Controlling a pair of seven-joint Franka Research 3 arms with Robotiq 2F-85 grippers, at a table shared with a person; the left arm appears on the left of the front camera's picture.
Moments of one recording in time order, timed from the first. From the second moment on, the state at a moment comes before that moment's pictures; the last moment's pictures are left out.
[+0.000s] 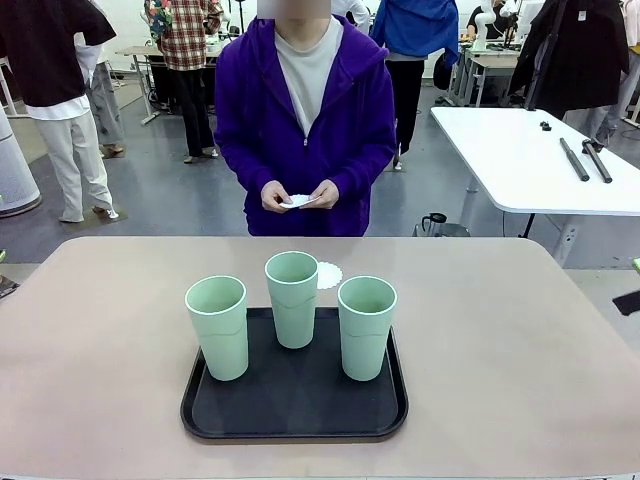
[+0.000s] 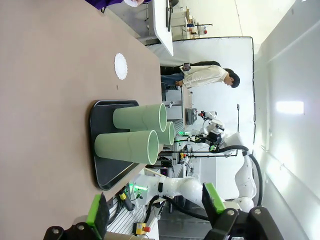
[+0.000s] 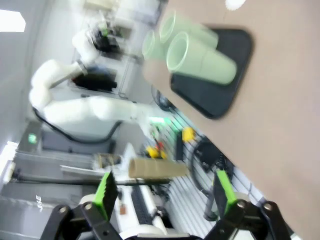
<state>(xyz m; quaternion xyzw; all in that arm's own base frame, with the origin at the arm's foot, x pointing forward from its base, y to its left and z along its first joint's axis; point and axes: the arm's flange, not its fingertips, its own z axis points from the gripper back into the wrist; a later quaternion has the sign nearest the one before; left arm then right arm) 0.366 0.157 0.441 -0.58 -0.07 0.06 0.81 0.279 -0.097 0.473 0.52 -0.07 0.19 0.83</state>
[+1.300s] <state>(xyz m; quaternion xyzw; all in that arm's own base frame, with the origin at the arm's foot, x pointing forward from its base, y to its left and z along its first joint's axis) 0.366 0.156 0.441 -0.58 -0.07 0.06 0.81 0.366 0.058 0.521 0.22 -0.17 0.59 0.76</state>
